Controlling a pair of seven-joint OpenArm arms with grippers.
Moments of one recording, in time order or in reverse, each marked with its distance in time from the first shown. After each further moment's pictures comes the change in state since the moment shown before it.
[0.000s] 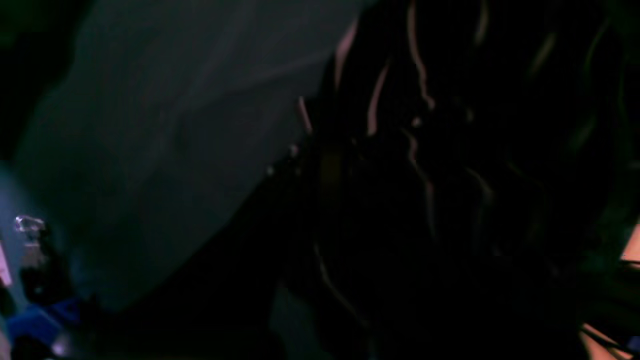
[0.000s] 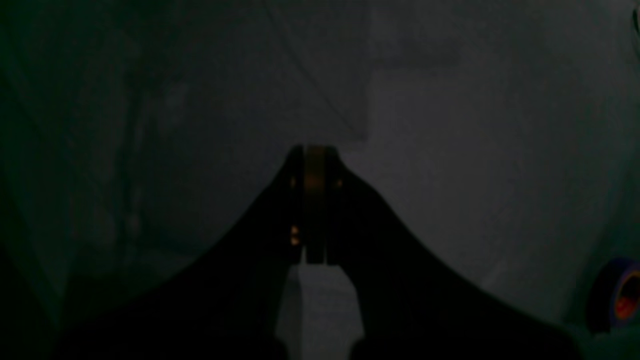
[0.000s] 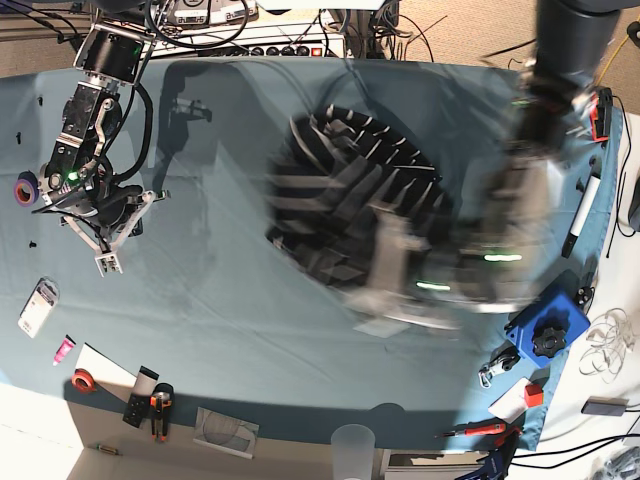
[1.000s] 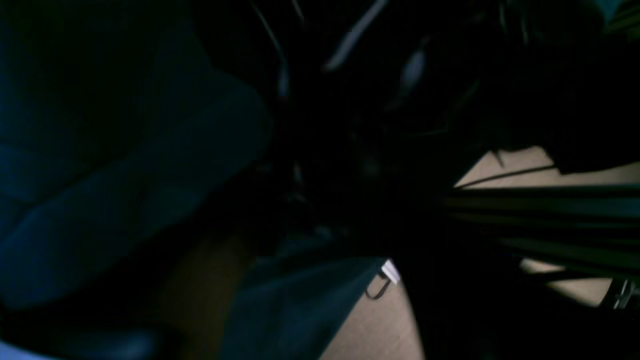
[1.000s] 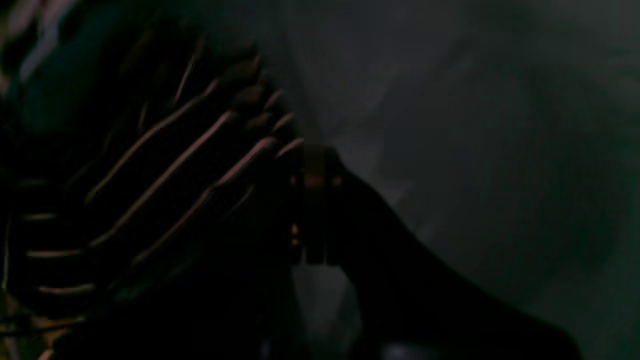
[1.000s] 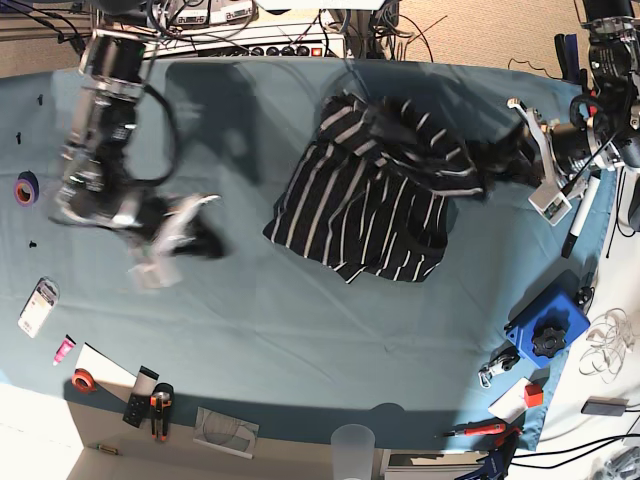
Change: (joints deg) left arm 34.2 -5.4 -34.1 7.1 -22.7 -6.0 8.3; right arm 1.0 0.0 -11.3 0.0 35.6 6.9 0.4
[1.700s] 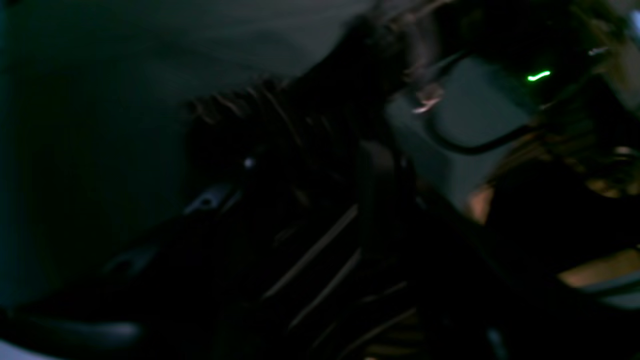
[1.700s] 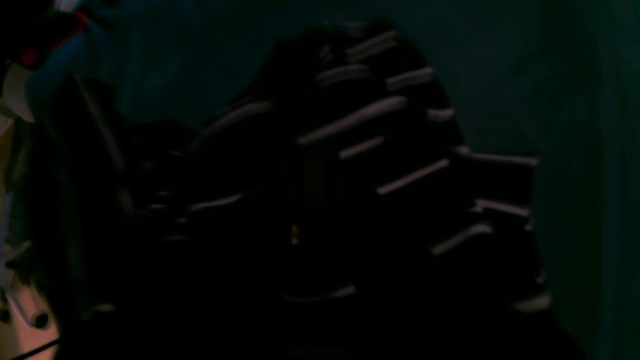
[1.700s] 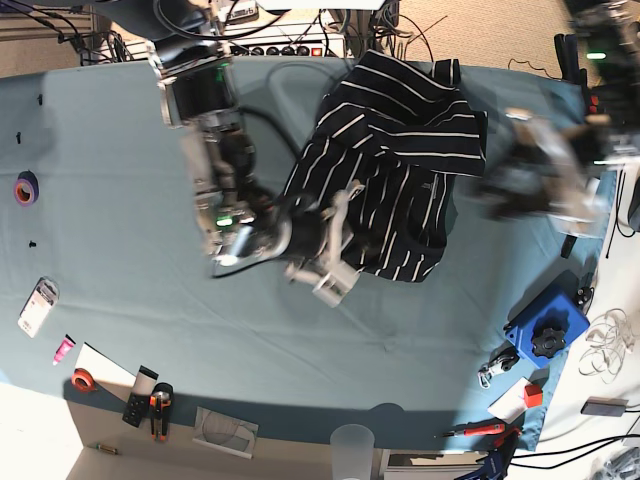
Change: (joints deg) left arm -1.2 10.5 -5.4 5.7 -13.7 0.2 -1.3; right arm 10.0 -13.2 -26.0 -13.3 -17.0 0.1 10.1
